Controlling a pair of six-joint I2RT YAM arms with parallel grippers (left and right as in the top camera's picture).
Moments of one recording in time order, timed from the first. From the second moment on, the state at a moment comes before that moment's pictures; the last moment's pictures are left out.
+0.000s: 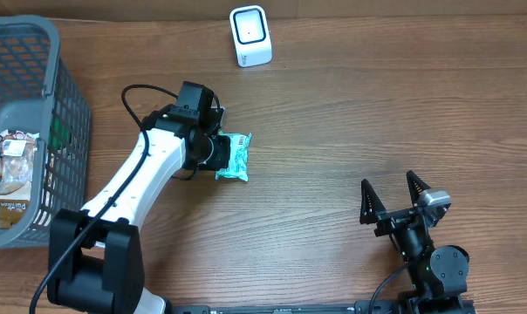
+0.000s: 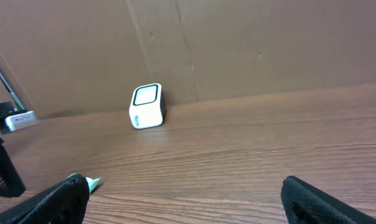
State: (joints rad) left arm -0.26 1.70 1.20 -0.83 0.18 -0.19; right arm 0.12 0.02 0.02 -0.02 -0.12 0.22
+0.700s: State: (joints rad) left arm 0.19 1.46 1.99 -1.34 0.03 -0.44; right arm 0.12 0.02 0.02 -0.02 -0.12 0.22
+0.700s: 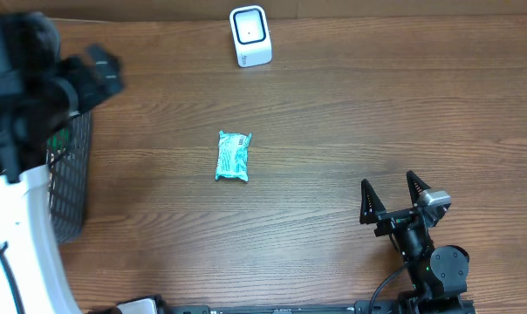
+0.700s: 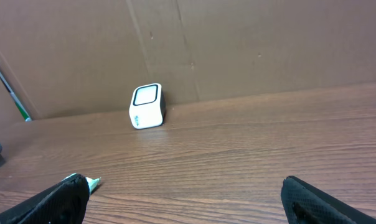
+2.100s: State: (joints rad) left arm 0.69 1.77 1.47 -0.77 0.13 -0.03; right arm 0.12 0.02 0.02 -0.02 -0.12 0.22
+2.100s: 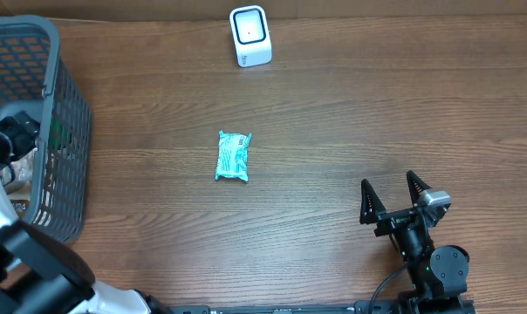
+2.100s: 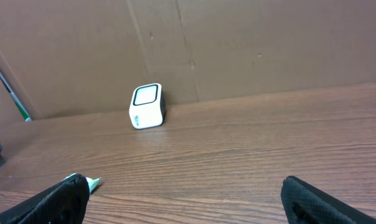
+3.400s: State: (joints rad) left arm 0.59 1.90 1.43 -0.67 0.19 0.05; right arm 0.12 0.02 0.02 -0.02 -0.12 0.22
